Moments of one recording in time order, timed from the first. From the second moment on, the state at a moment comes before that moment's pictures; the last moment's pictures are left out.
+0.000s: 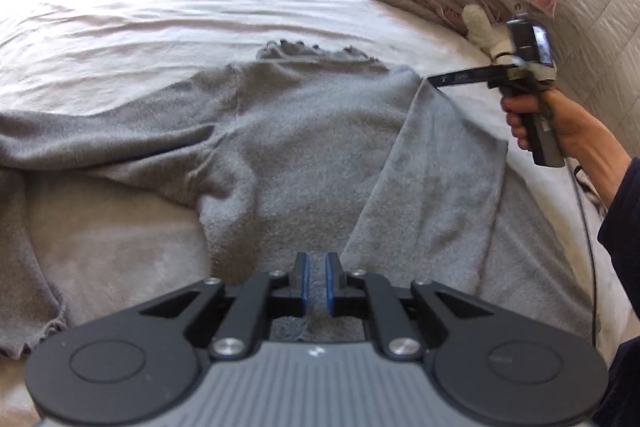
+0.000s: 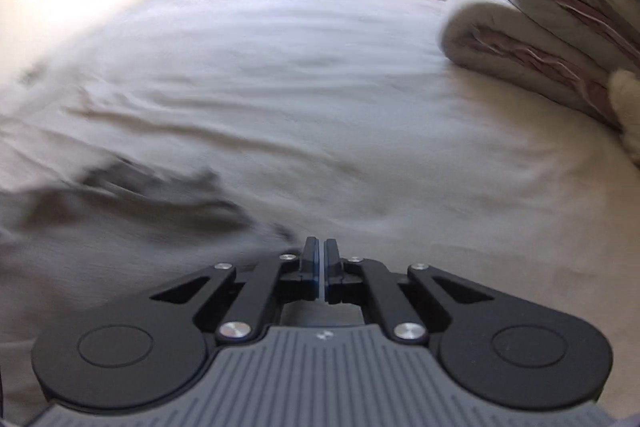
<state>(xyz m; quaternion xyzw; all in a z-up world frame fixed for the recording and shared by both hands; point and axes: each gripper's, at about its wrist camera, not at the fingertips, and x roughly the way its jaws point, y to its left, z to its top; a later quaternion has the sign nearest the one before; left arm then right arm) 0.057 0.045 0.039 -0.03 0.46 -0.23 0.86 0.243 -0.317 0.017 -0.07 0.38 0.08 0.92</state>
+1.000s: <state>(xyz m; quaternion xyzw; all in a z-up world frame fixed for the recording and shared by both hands) 0.038 0.046 0.034 -0.02 0.46 -0.23 0.86 0.099 -0.343 0.044 0.03 0.38 -0.02 0.92</state>
